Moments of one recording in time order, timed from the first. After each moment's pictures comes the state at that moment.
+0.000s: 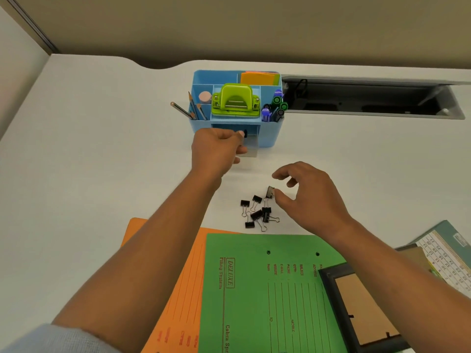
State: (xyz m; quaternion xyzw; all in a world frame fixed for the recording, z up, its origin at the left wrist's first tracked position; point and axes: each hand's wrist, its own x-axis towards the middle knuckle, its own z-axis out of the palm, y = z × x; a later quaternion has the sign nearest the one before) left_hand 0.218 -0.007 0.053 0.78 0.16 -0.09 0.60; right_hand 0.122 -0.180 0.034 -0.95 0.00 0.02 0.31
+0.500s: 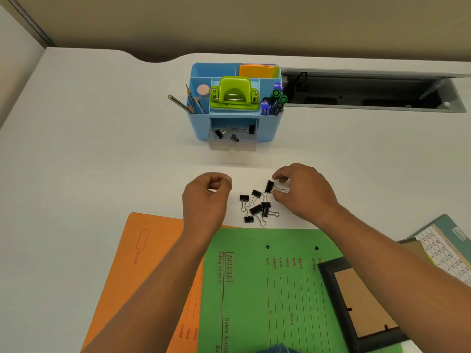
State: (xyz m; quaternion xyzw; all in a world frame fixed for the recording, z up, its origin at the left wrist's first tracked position) left_hand 0.134 0.018 0.008 0.80 0.17 -0.05 0.57; right_hand 0.139 -0.185 0.005 -0.97 0.03 0.12 0.22
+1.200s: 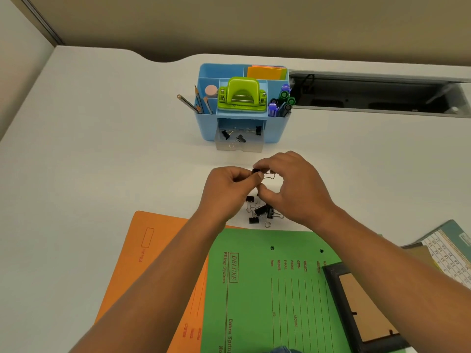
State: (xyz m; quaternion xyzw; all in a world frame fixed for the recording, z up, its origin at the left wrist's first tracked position) left_hand 0.151 0.003 0.036 0.78 0.08 -0.17 0.59; right_hand 0.140 -0.153 0.031 -0.95 -0.12 -0.03 0.29
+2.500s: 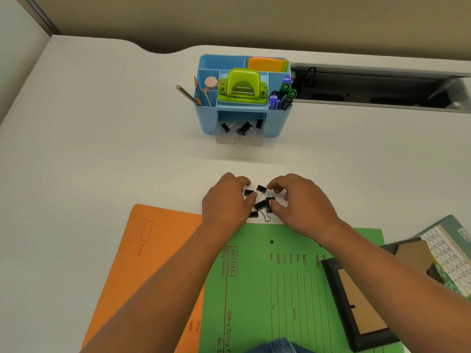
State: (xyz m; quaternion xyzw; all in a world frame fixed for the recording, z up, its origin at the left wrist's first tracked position) left_hand 0.137 0.003 -0.018 0.95 -0.02 -0.14 0.26; right_hand 0.113 -0.167 0.000 -0.96 -0.02 0.12 0.25
